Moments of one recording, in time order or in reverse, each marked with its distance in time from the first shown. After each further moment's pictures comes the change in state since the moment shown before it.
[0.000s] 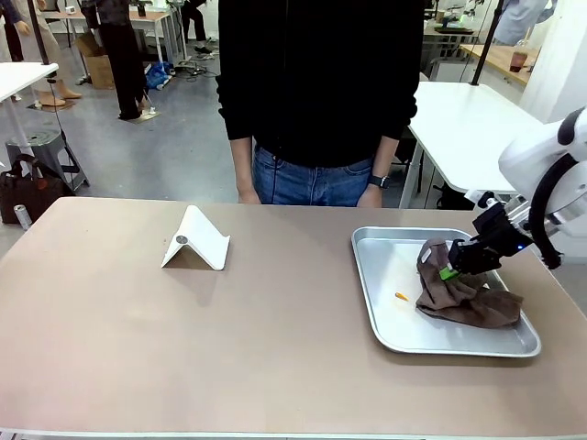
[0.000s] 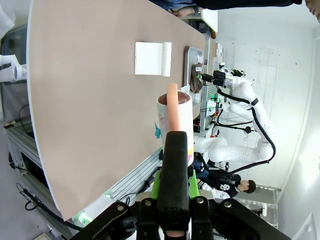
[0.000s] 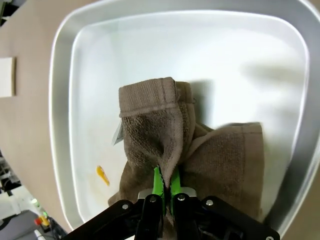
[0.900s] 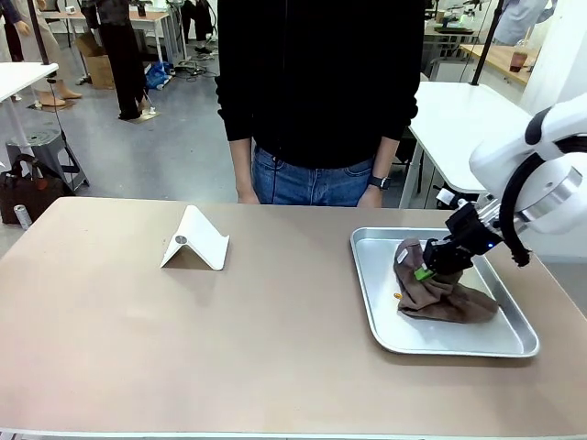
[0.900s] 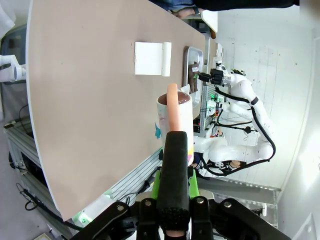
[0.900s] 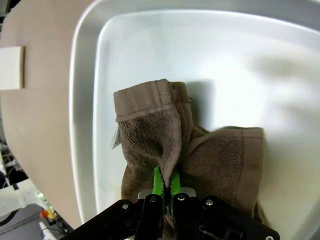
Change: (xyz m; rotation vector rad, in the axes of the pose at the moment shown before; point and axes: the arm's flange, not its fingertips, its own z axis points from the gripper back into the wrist) left arm 0.000 0.000 0.000 0.000 0.000 0.000; right arm 0.011 0.044 -0.034 0.058 0.055 0.039
